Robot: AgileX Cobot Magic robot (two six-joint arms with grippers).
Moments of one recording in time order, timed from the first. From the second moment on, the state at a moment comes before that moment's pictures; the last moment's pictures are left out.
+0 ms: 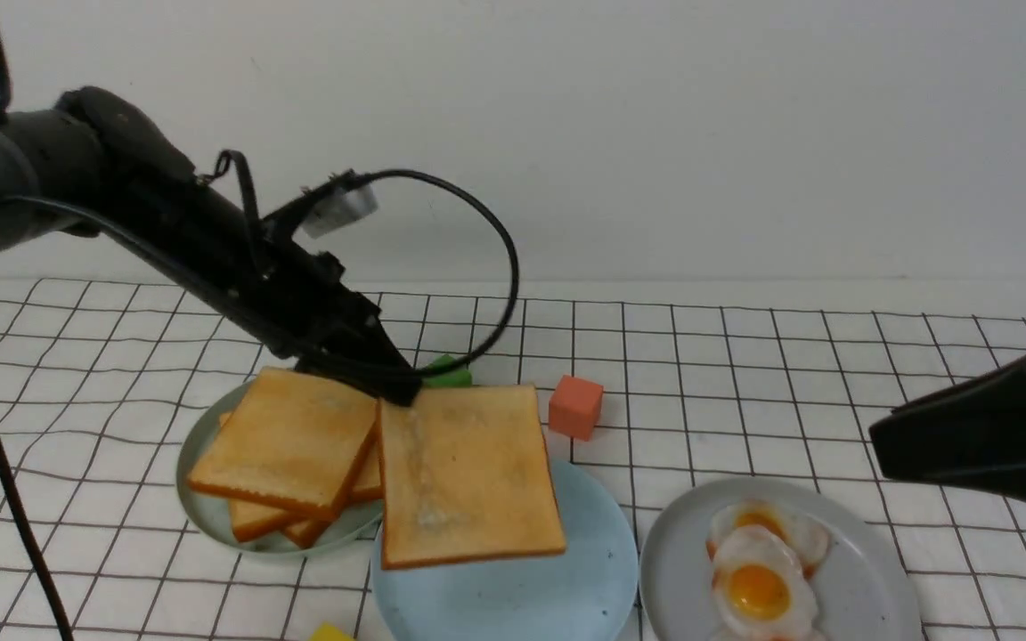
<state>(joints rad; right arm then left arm) 0.13 1.00 -0.97 0.81 1.07 -0.66 -0.12 2.01 -1.54 -0.81 1.20 0.82</state>
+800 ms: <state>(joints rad) 0.13 1.00 -0.97 0.80 1.02 -0.63 -0.24 2.09 -1.50 -0.77 1.07 0.85</state>
